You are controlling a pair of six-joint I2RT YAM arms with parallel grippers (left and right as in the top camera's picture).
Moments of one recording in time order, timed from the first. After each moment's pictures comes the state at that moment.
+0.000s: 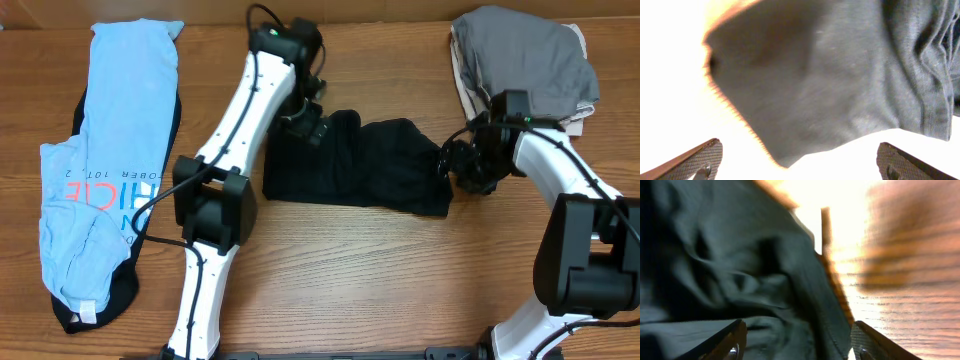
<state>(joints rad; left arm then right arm) -0.35 2.43 2.42 -1.60 0.05 0.05 -0.08 1.87 1.19 -0.78 -0.36 0.25</state>
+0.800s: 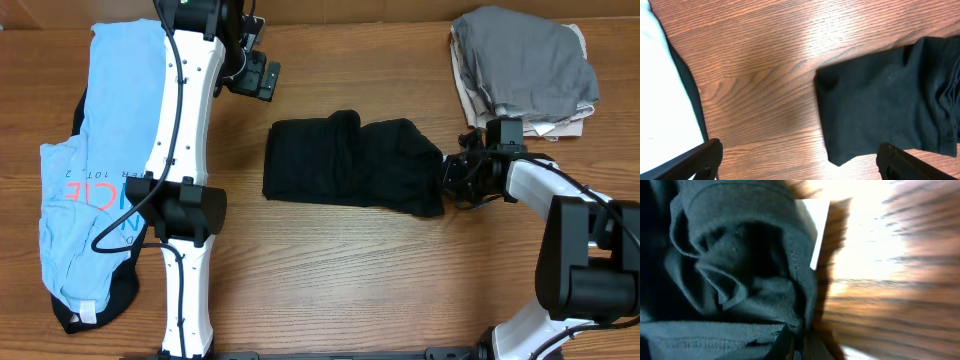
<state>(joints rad) -0.17 2.42 2.76 -1.69 0.02 0.05 -0.10 1.85 0.98 -0.46 -0.52 0.31</state>
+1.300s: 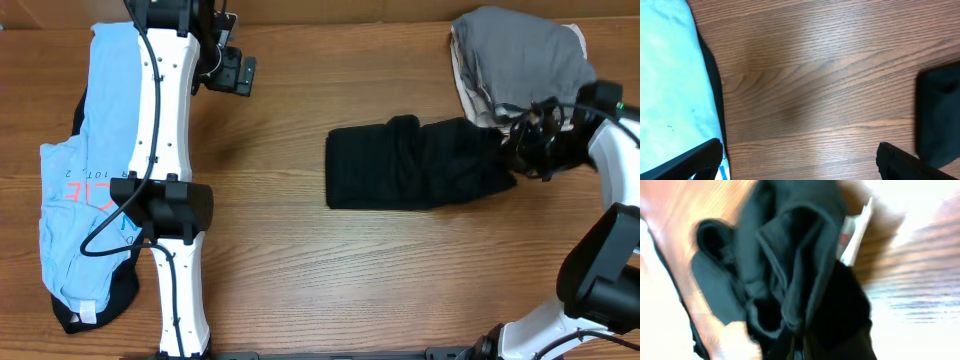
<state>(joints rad) -0.09 2.42 2.76 -1.68 0.02 0.05 -0.35 1.85 1.46 -1.11 -0.60 0.06</state>
